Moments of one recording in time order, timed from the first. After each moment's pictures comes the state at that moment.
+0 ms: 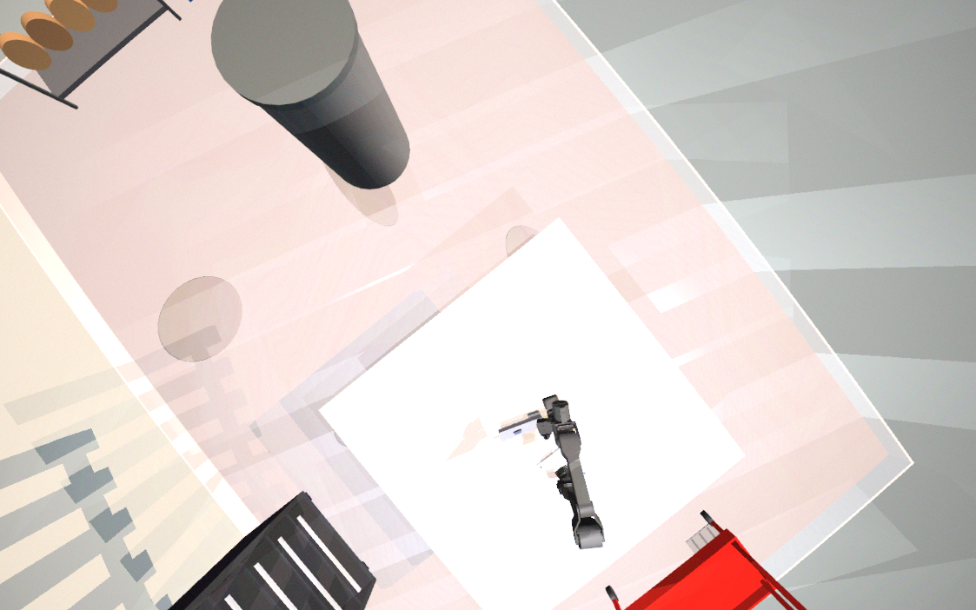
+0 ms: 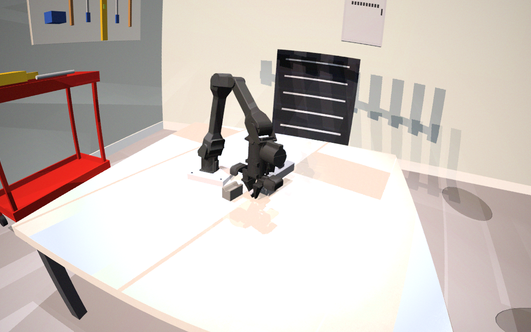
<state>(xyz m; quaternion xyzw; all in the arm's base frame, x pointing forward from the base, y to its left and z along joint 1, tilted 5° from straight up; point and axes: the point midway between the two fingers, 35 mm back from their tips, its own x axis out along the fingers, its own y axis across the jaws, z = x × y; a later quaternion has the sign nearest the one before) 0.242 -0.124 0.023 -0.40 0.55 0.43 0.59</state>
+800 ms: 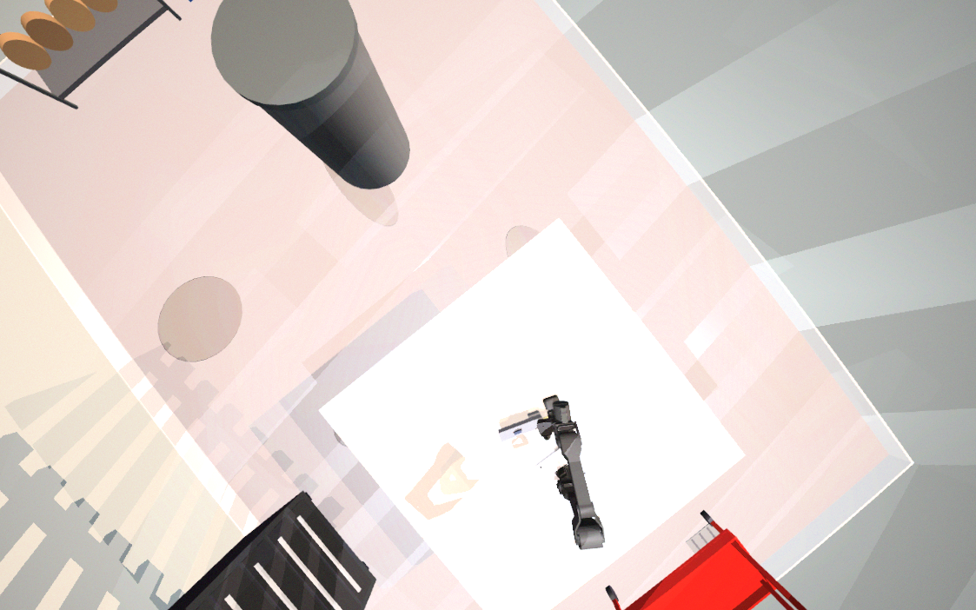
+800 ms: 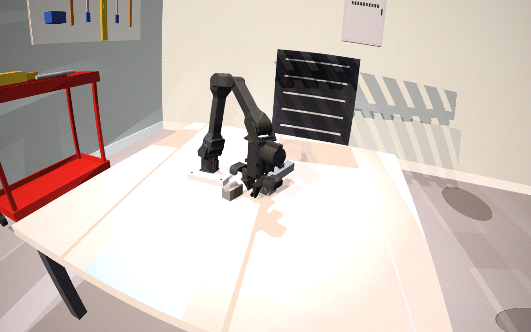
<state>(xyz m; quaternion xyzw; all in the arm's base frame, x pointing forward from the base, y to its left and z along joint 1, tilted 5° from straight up) 0.240 -0.124 0.026 -0.39 0.56 0.43 0.60</state>
